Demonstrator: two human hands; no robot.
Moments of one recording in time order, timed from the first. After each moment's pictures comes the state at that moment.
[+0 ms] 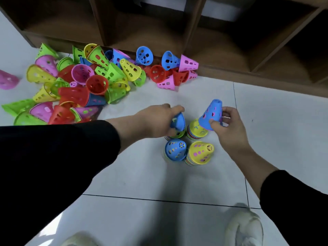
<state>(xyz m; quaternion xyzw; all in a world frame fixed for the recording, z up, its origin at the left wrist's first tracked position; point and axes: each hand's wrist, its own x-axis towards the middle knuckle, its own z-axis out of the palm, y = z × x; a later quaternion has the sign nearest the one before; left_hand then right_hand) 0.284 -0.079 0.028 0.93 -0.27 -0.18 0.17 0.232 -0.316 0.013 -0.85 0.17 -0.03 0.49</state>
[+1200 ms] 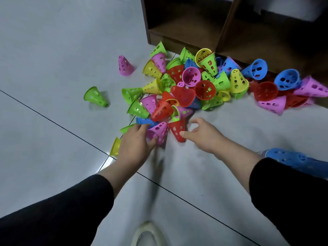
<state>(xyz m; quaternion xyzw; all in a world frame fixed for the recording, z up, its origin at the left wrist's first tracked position) 0.153 0.213 -0.059 0.97 0.19 0.00 0.18 0.274 0.013 -0.030 -0.87 -0.06 0.35 0.34</state>
